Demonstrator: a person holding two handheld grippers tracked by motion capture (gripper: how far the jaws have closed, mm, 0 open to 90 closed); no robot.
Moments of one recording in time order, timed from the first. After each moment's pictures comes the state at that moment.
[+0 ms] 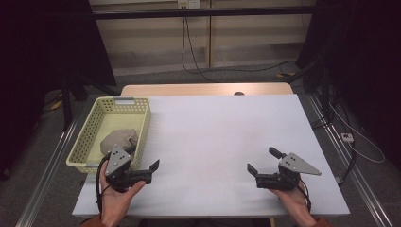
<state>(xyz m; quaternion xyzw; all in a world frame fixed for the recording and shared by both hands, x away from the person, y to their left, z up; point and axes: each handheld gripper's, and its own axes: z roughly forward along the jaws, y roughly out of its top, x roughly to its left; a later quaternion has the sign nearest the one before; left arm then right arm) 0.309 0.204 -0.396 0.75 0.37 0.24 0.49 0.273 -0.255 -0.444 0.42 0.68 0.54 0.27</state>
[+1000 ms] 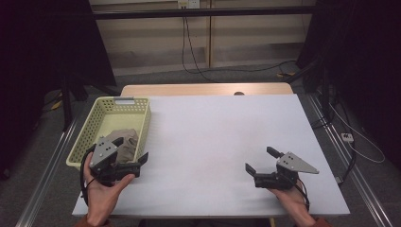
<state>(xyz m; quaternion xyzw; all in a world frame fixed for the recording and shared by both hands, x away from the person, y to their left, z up) 0.312 0.225 -0.357 0.76 0.37 0.26 0.47 0.276 -0.251 -0.444 0.41 0.68 0.54 0.27</state>
